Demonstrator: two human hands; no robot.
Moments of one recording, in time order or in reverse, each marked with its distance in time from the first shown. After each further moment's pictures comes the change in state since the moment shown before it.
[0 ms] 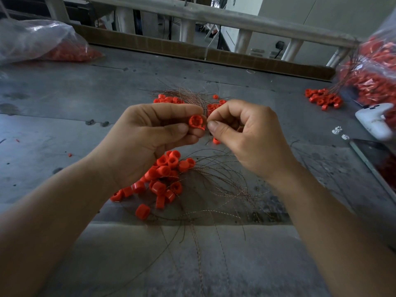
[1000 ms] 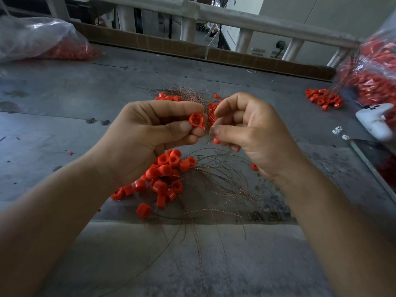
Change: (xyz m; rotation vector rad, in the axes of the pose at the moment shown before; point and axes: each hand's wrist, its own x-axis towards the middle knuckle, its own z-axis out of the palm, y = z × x) left_hand -0.002 0.001 0.000 -0.026 -0.023 0.024; right_hand 0.002 0.002 -0.003 0.362 -0.057 0.198
